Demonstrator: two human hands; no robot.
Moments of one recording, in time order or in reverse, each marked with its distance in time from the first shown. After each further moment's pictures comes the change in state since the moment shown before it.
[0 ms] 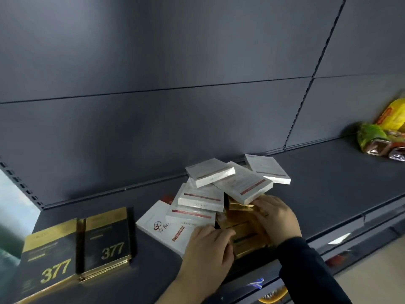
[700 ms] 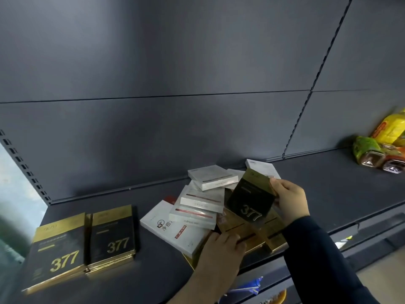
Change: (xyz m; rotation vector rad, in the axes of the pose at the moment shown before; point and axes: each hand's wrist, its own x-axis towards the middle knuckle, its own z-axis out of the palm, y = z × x) left_hand 0.013 0.022 0.009 0.324 -0.405 0.090; right_hand 0.045 -0.026 -0.050 0.886 0.118 0.746
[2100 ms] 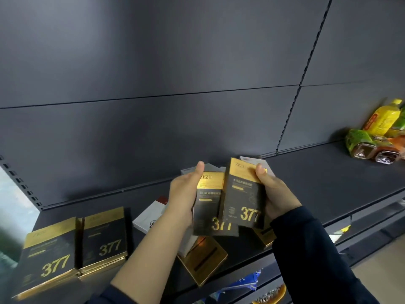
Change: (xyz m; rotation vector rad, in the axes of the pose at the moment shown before) left_hand 0.027 -0.051 -0.105 -1.647 0.474 -0.792; right_hand -0.019 -0.031 0.003 0.411 -0.431 0.222
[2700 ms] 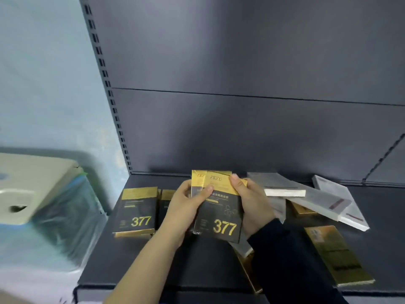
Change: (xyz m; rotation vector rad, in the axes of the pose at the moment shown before) left_hand -0.040 -0.026 -0.147 -0.049 0.188 0.149; right_hand 0.006 0.076 0.176 -0.107 -0.201 0.102
